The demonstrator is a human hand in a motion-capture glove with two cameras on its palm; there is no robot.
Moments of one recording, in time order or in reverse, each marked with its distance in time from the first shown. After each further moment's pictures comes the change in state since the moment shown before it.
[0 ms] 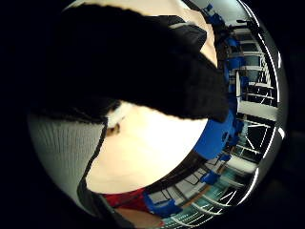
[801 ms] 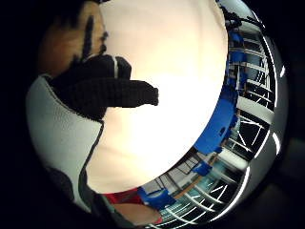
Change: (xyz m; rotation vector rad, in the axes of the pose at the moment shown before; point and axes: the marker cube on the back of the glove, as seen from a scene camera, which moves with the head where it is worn) arm 0.032 0.005 0.060 -0.194 0.103 0.053
